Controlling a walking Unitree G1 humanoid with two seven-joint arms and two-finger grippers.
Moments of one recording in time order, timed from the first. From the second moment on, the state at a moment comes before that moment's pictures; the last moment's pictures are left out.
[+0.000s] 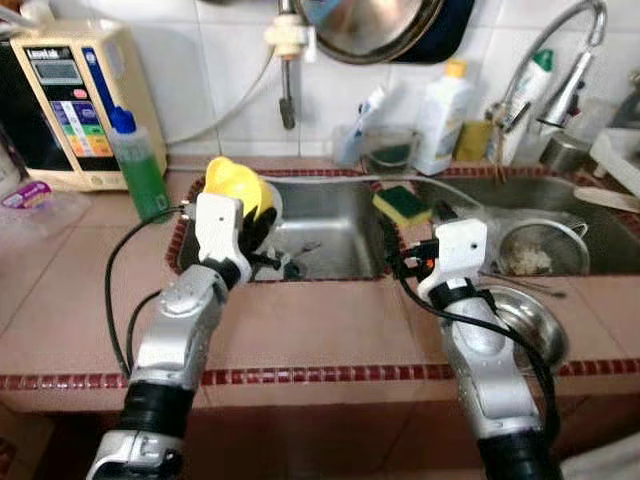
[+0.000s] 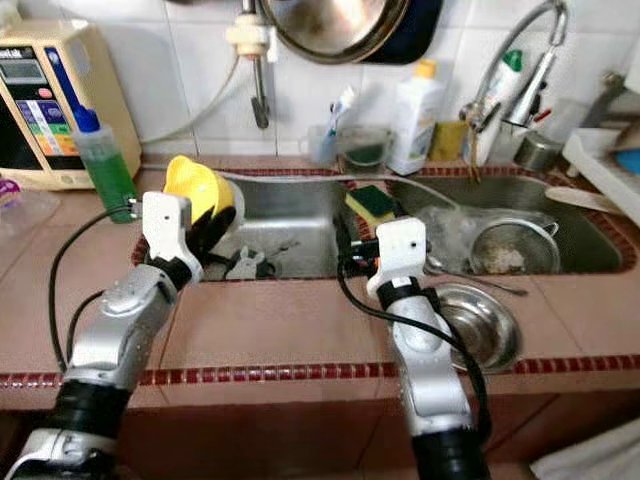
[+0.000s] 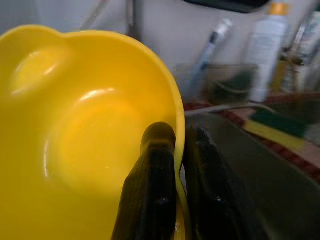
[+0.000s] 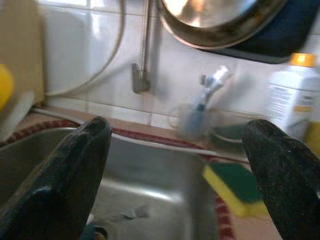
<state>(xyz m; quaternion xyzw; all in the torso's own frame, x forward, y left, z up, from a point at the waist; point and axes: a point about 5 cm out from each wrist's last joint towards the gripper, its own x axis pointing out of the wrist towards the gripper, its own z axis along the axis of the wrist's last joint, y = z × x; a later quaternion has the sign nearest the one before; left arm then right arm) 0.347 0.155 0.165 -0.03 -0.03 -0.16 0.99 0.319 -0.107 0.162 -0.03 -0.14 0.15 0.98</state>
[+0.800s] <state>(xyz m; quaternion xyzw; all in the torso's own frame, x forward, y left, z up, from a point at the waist) 0.347 0.147 0.156 0.00 0.01 -0.18 0.98 0.312 -0.124 0.144 -0.06 -0.07 0.17 0.98</state>
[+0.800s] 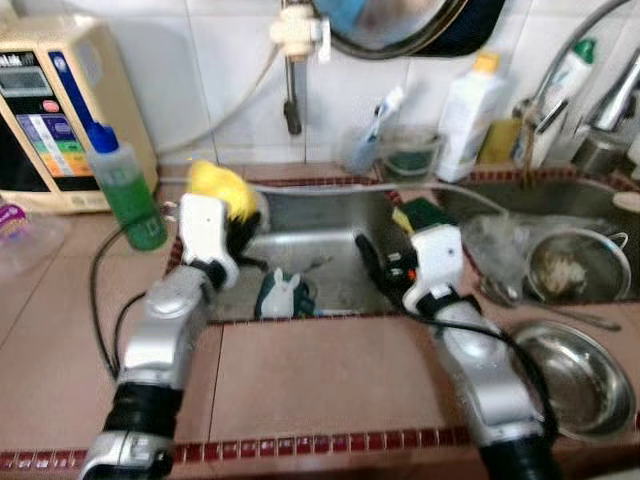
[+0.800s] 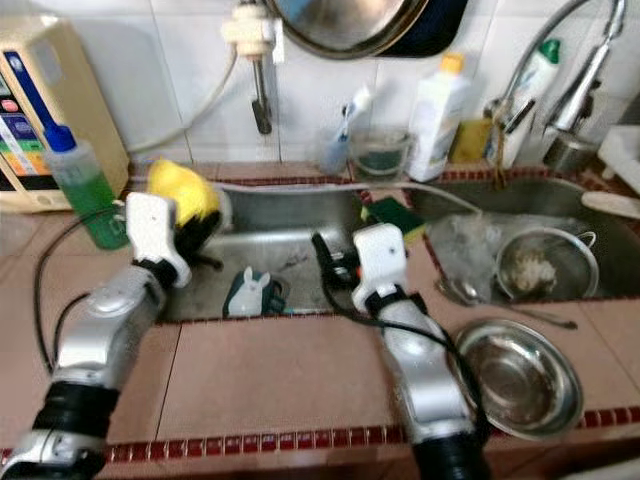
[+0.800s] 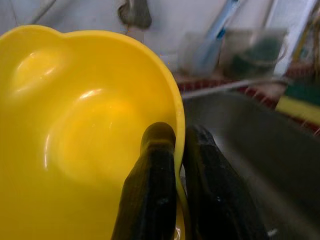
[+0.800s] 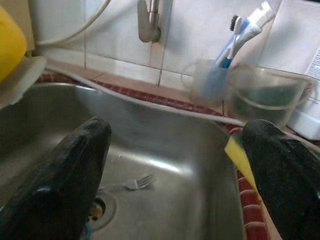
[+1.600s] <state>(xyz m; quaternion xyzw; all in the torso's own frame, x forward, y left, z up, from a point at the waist) 0.340 0.140 0.140 0.06 0.05 -0.24 0.97 0.286 -0.128 0.139 0.00 0.01 0.21 0.98</state>
